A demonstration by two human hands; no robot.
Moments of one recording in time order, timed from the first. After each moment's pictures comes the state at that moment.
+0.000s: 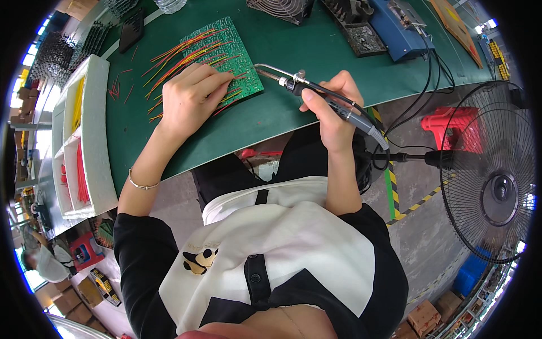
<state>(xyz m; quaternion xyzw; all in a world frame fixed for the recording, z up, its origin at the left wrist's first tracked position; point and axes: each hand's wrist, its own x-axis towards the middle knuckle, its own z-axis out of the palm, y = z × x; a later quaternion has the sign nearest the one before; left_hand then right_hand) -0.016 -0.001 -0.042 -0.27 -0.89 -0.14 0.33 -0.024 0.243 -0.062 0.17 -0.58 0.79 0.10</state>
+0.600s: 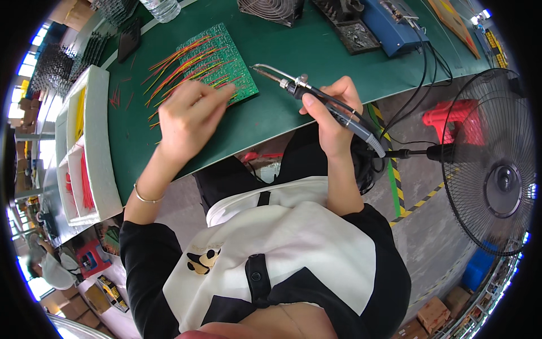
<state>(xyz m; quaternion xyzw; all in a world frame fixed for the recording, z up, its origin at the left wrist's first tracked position) 0.007 0.016 -0.026 -0.28 -0.87 -0.19 0.36 -0.015 0.247 -0.065 0.15 -0.55 0.81 0.13</state>
